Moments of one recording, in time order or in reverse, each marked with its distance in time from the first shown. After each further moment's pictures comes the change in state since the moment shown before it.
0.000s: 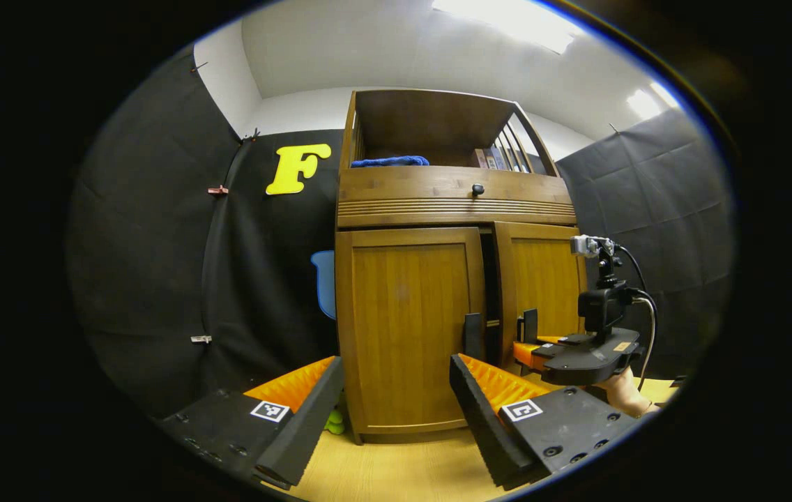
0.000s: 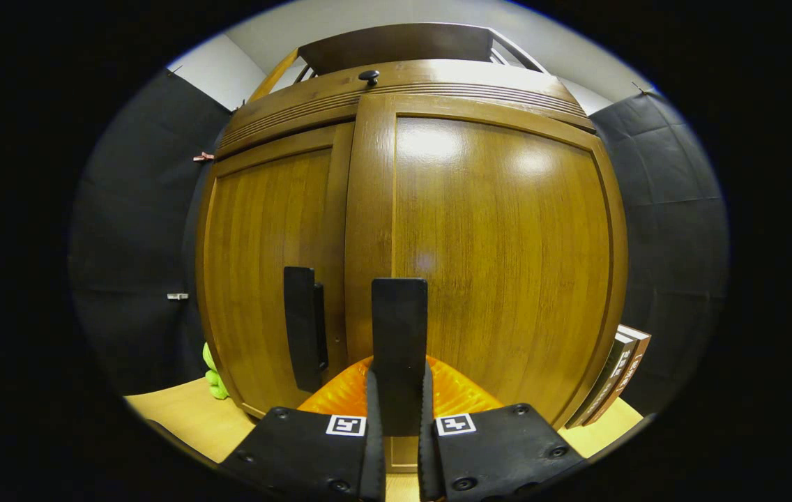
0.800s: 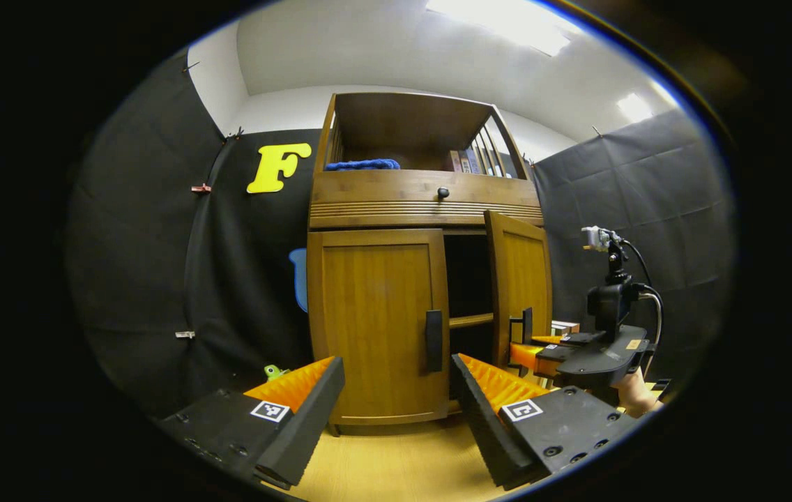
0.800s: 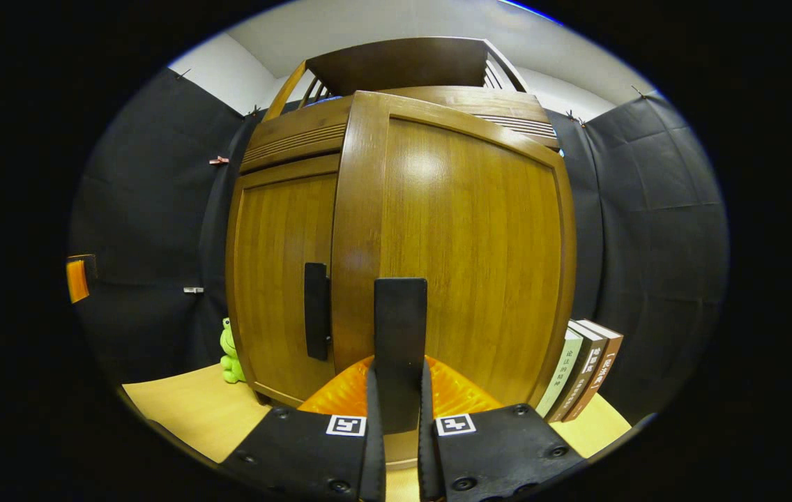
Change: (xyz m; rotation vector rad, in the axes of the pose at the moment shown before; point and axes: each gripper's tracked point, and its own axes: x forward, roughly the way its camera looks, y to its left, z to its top) left arm -0.030 -0.049 0.005 -0.012 0.009 -0.089; right arm -0.083 -0.026 0.008 -0.020 -0.005 0.027
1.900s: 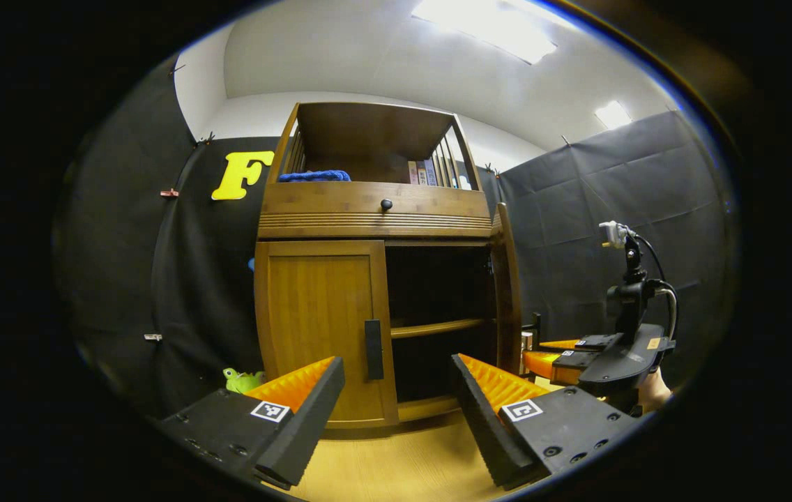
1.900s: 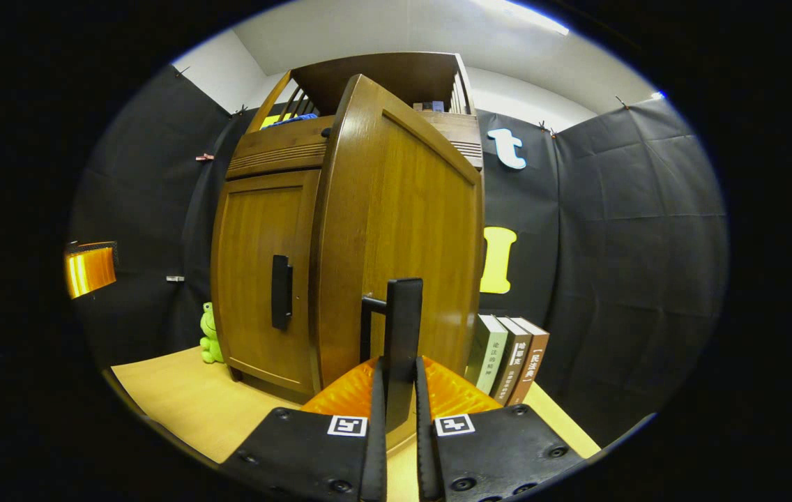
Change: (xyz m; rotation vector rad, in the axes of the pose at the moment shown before) left arm -0.009 -0.080 0.008 -0.005 -0.033 -0.124; right arm -0.094 -0.083 0.008 -0.053 0.001 -0.128
